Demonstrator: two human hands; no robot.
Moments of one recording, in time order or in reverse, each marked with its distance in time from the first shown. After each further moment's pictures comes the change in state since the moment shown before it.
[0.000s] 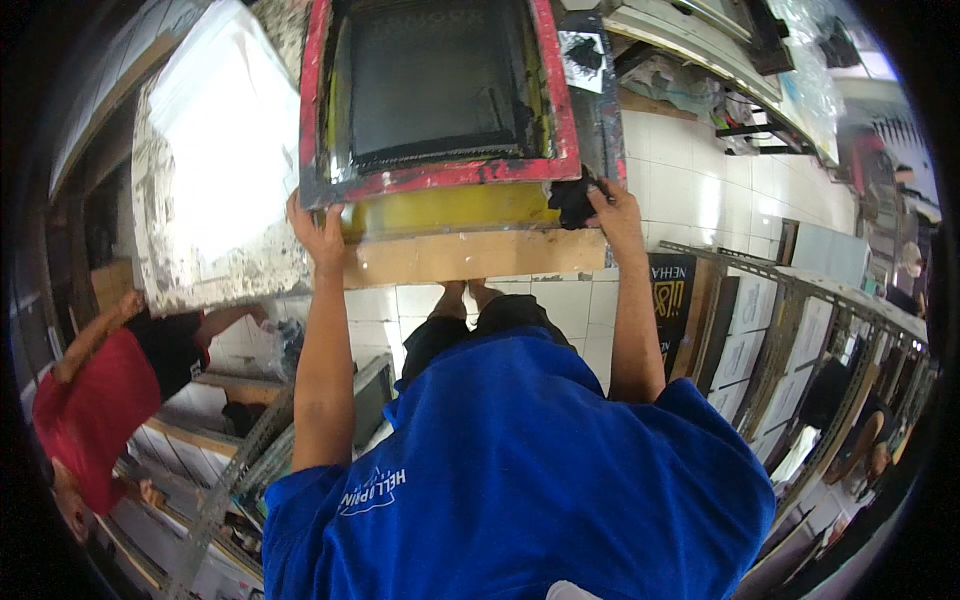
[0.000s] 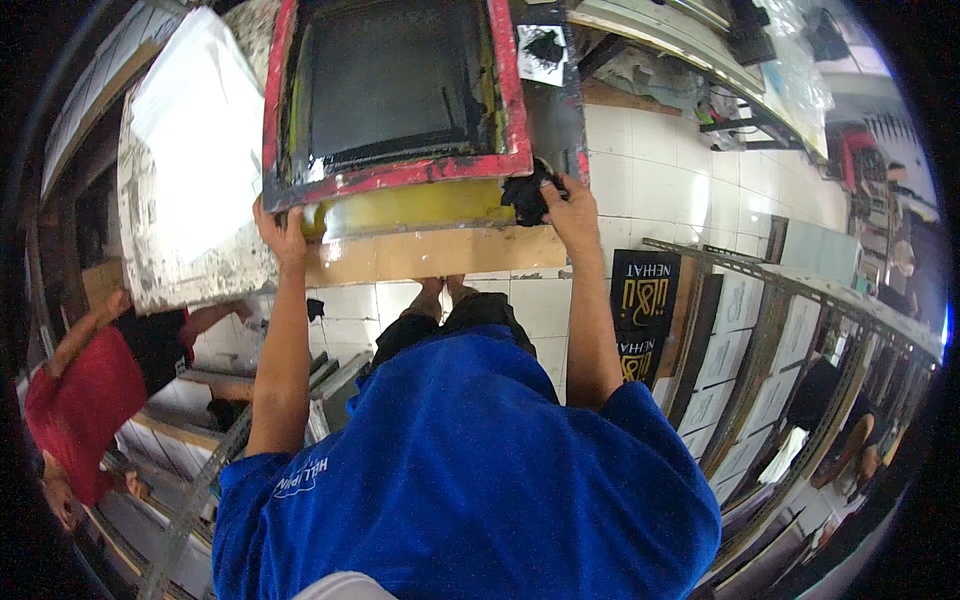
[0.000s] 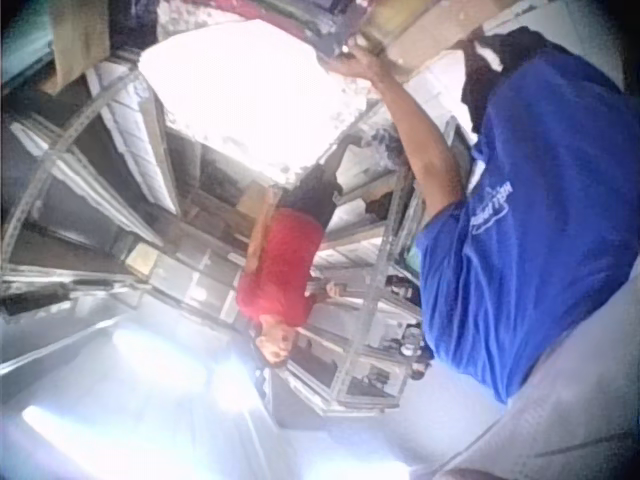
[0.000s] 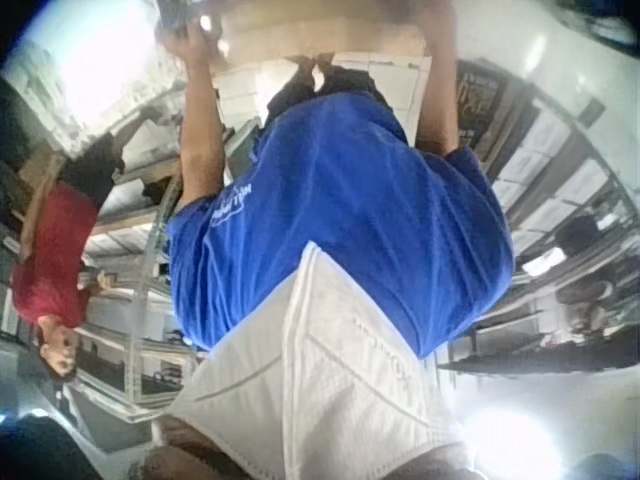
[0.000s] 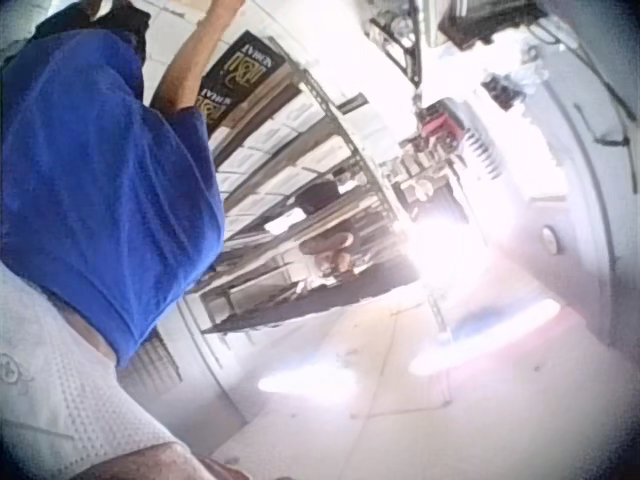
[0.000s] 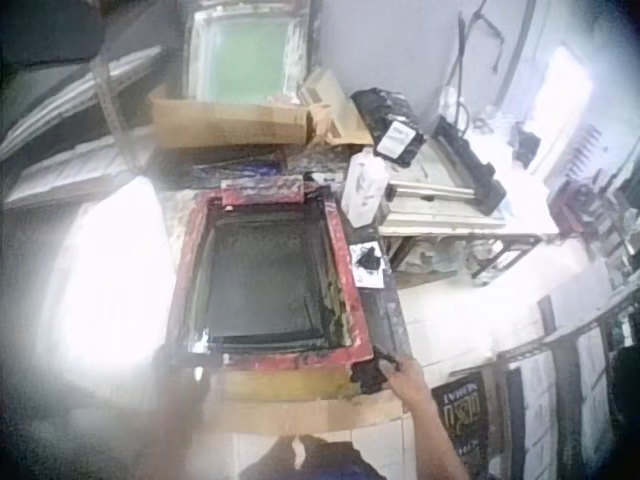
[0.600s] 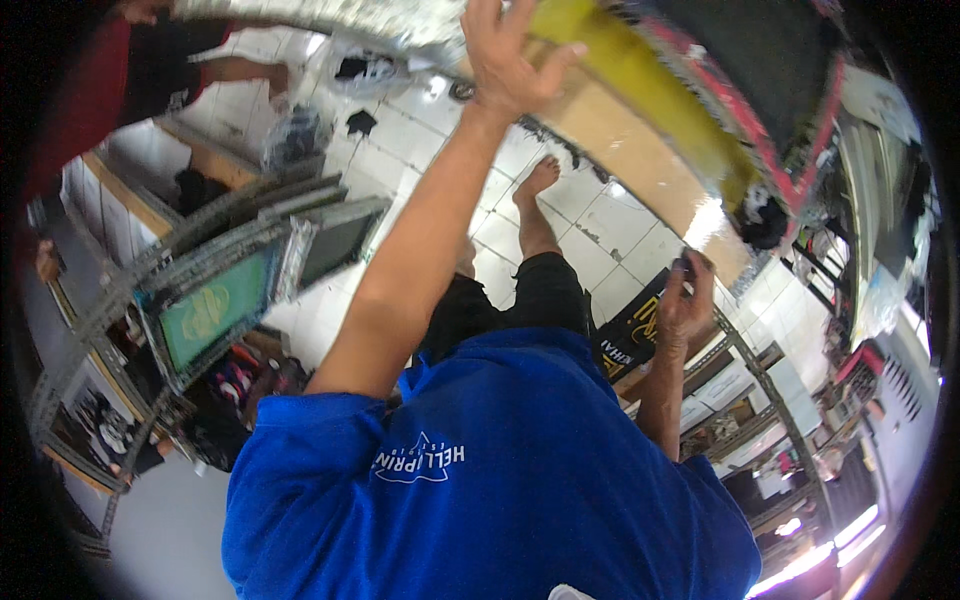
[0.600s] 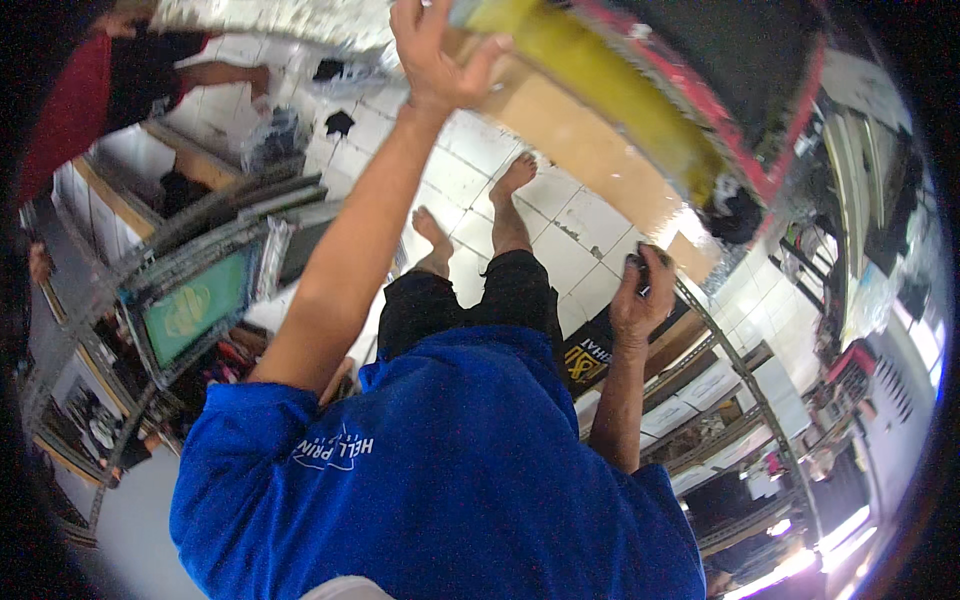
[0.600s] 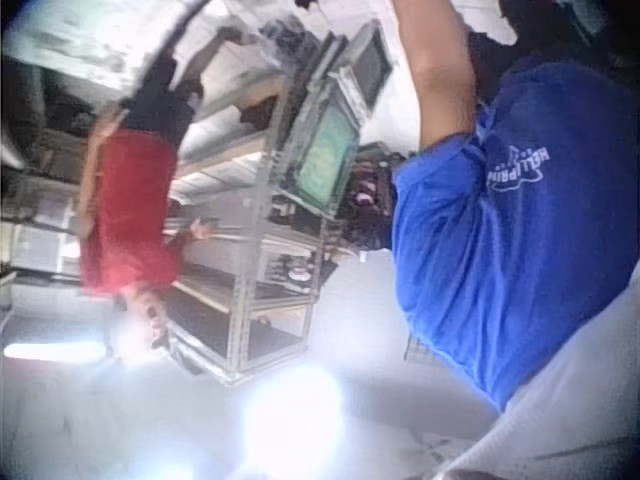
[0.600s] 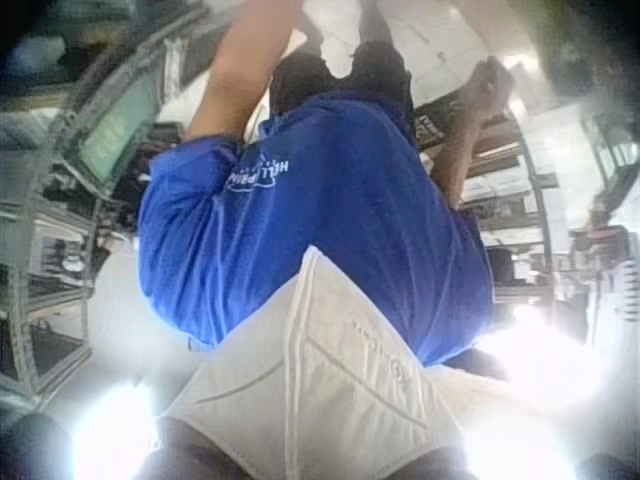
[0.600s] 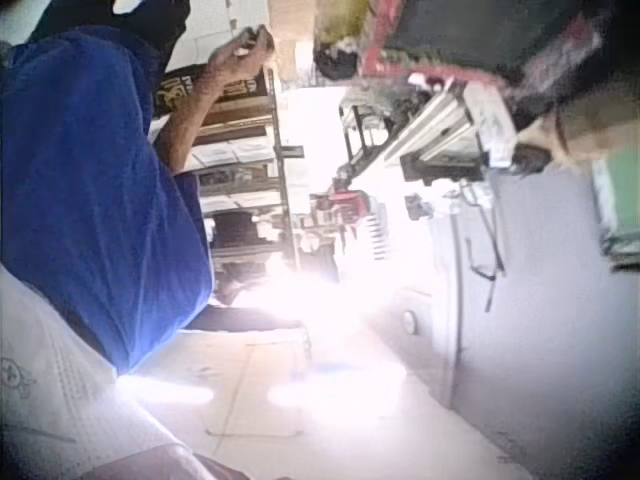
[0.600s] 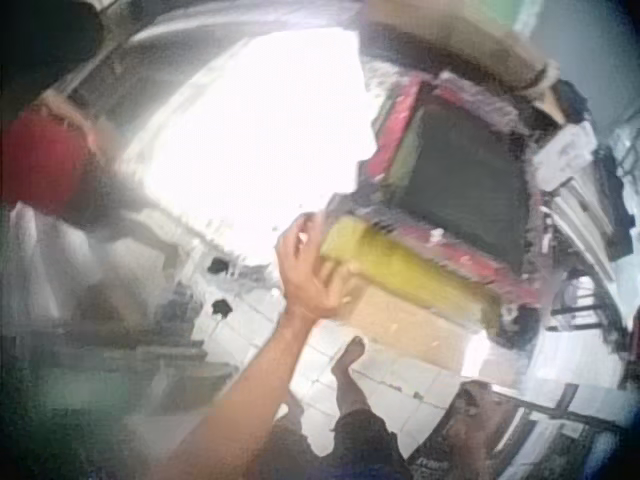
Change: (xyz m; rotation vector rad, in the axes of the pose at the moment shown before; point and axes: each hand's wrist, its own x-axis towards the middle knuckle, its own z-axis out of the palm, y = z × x) left_hand -0.077 0.027 -0.032 0.247 0.313 0.038; right_hand -0.162 0.056 0.063 -0.495 -0.162 -0.767
